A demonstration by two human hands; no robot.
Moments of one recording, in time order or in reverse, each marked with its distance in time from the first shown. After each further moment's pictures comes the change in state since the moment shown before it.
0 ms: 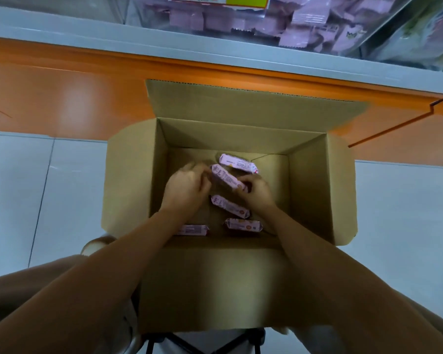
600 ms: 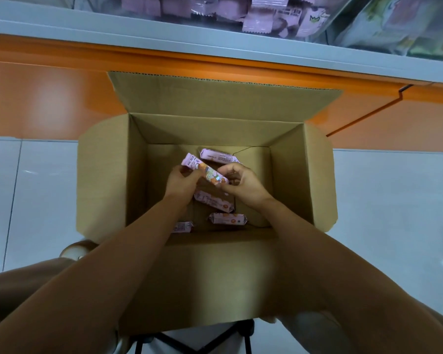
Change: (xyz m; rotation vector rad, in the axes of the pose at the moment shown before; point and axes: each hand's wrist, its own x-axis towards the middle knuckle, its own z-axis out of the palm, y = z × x) left_hand 0.015 0.023 0.043 -1.048 -0.045 -0.754; right_hand -0.015 -0.010 -0.025 0.388 -0.148 -0.029
